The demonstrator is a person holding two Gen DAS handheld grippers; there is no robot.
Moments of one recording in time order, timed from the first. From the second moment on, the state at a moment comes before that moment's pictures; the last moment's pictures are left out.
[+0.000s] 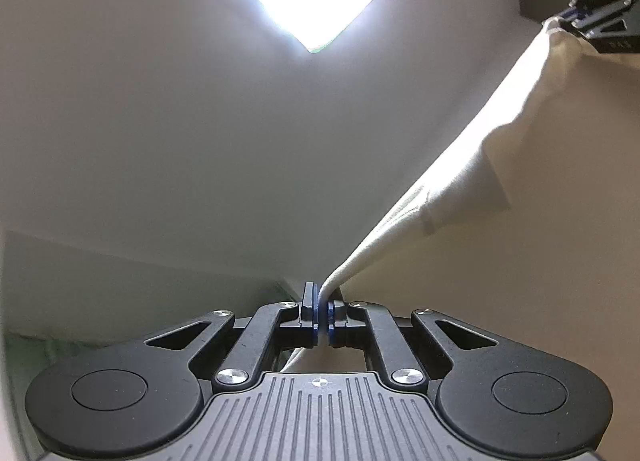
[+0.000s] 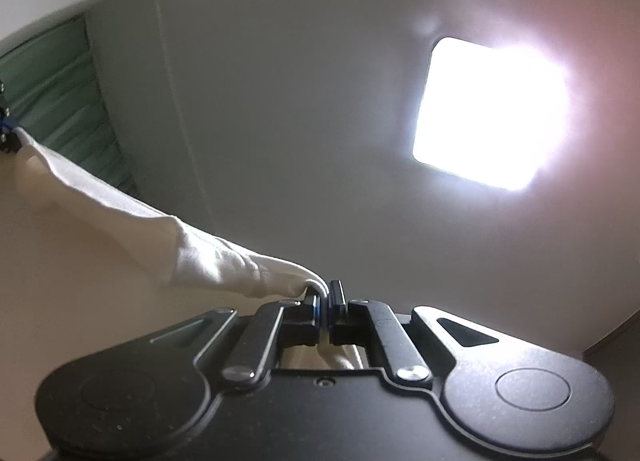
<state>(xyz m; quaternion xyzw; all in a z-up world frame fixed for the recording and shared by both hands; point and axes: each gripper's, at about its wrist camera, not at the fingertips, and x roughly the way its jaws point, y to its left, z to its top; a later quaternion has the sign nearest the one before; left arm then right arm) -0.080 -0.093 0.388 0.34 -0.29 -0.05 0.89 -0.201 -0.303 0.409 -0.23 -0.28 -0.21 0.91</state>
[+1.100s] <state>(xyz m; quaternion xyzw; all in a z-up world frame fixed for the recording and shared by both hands) 0.475 -0.142 -0.043 0.20 0.37 -0.14 0.90 0.386 -0.372 -0.001 0.02 0.39 -0.08 0.92</state>
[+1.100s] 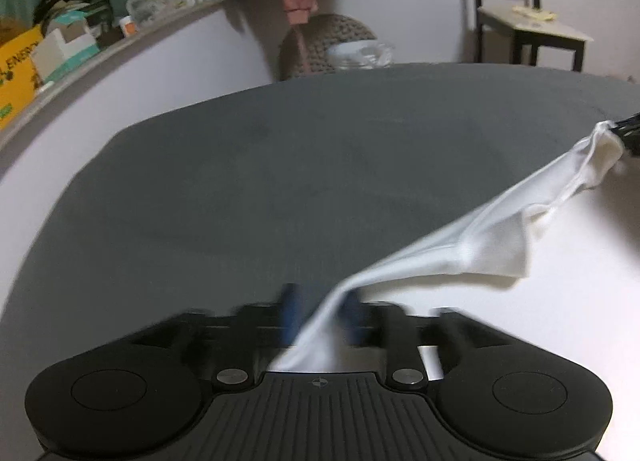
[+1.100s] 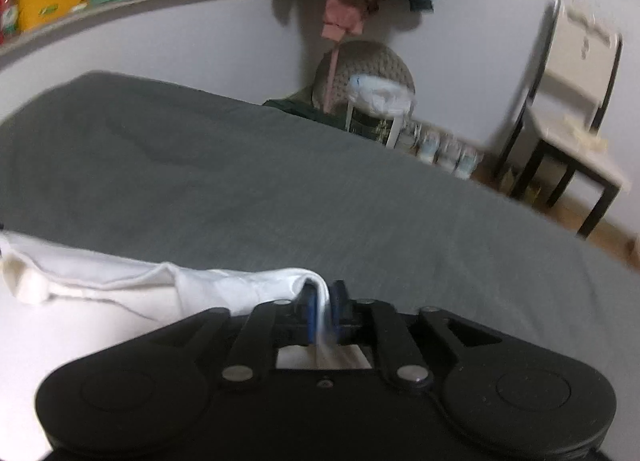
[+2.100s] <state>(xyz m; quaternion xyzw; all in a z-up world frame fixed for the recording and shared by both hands) 0.471 -0.067 -0.028 0.02 0.50 -0.13 0.86 0.198 -0.538 0.016 0.34 0.39 -0.01 0.85</state>
